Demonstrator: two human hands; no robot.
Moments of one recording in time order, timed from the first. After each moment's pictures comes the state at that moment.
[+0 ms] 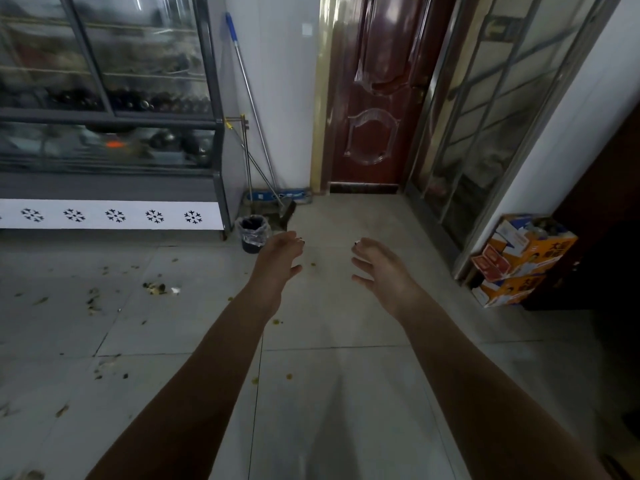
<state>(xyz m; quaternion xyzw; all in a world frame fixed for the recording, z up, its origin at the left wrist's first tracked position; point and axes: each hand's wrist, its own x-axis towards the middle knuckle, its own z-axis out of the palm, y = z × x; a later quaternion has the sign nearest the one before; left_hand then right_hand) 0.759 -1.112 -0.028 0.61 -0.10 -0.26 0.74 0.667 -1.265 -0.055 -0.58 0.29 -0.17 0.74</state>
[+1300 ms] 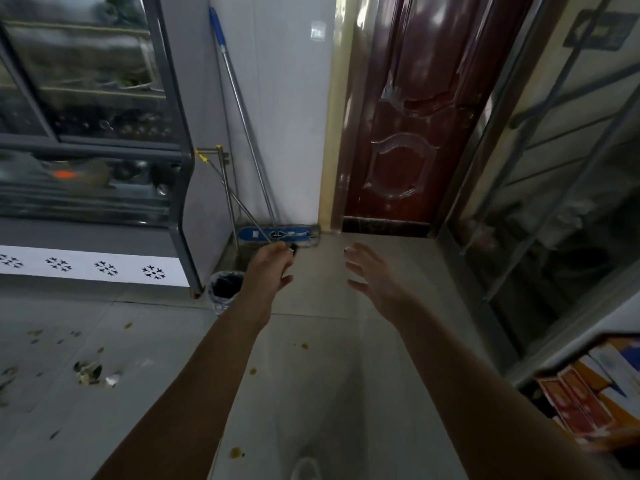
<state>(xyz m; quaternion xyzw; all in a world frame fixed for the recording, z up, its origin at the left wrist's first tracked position) 1.201 -1.559 -0.071 0.64 -0.02 -0.19 0.74 1.114 -1.721 -0.075 -0.64 0.25 -0.10 0.72</state>
